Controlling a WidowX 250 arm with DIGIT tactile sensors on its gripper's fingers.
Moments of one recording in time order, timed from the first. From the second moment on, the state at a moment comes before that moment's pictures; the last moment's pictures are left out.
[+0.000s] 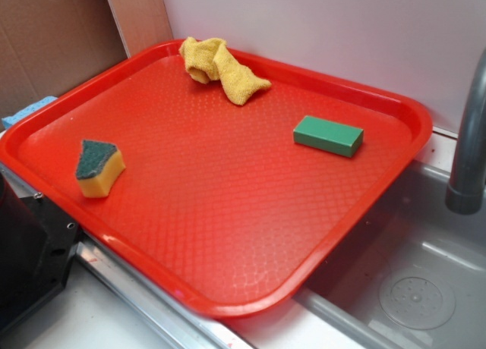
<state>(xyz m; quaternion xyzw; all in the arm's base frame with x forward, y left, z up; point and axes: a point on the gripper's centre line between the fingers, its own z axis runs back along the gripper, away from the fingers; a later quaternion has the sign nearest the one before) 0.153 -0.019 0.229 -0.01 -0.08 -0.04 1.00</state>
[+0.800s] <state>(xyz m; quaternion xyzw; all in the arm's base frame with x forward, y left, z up) 0.238 -0.063 0.171 -0.08 -0.09 -0.38 0.92</state>
